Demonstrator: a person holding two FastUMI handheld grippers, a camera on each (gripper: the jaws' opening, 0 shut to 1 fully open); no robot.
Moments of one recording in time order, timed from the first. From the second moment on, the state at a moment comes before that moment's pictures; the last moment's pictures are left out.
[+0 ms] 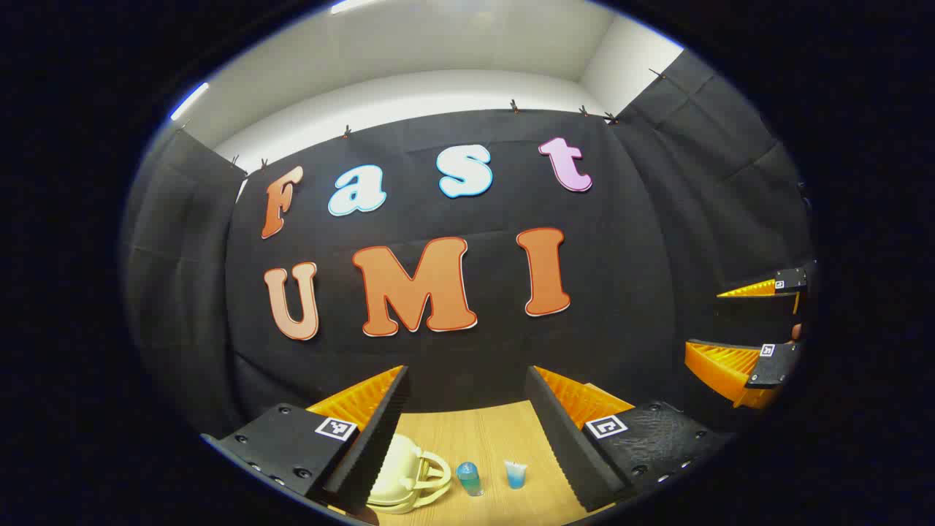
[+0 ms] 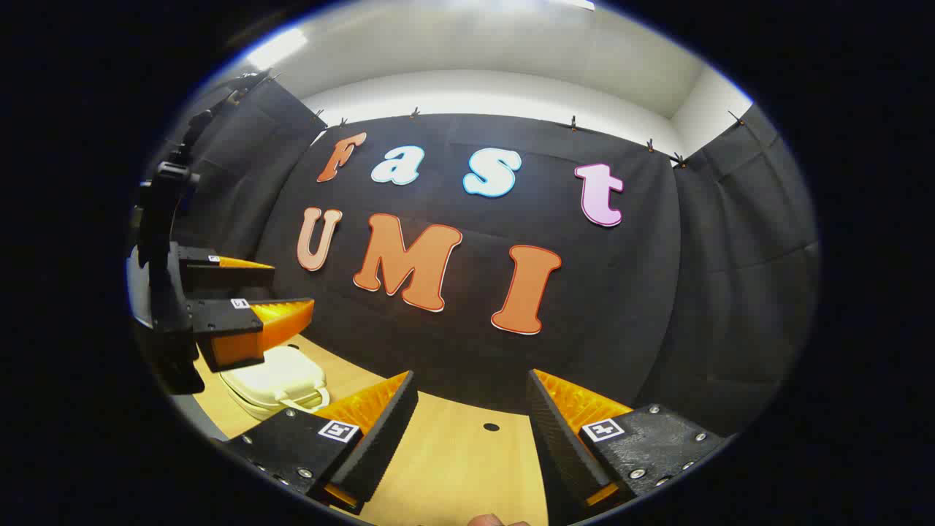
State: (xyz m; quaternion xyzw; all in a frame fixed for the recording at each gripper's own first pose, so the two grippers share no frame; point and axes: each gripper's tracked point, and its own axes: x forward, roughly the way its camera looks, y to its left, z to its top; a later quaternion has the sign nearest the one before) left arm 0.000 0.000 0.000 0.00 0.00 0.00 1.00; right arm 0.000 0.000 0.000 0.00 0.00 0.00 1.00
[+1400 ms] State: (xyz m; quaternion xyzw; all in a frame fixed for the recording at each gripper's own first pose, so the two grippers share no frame) left arm 0.021 0.025 -0.033 -0.02 0.00 -0.08 1.00; right arm 0.042 0.059 -0.022 0.01 0.07 -0.12 0.99
